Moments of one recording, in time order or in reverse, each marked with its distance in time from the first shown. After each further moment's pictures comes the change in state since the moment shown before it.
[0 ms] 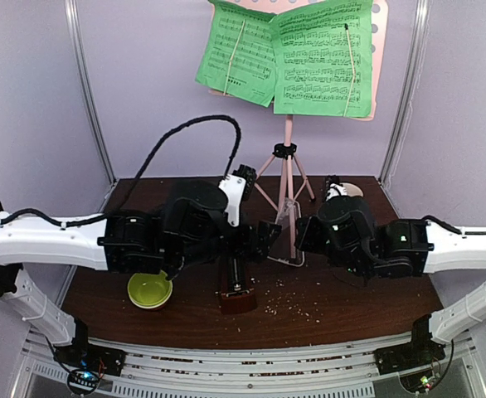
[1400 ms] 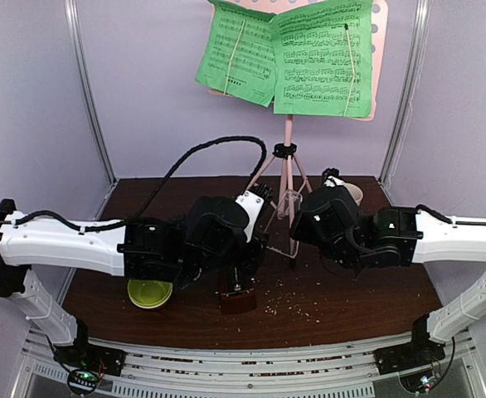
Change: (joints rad) left arm -0.014 0.086 0.018 -0.055 -0.056 0.129; right arm -0.006 0.097 0.141 -0.127 0.098 0.095
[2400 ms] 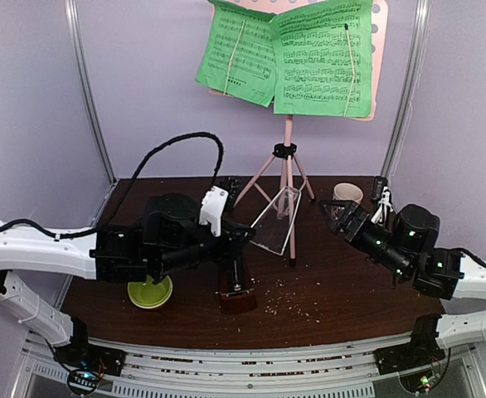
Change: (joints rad) left arm 0.070 -0.171 -0.228 0.232 0.177 -0.048; right arm -0.203 -0.509 -0.546 0.574 -0.405 -0.170
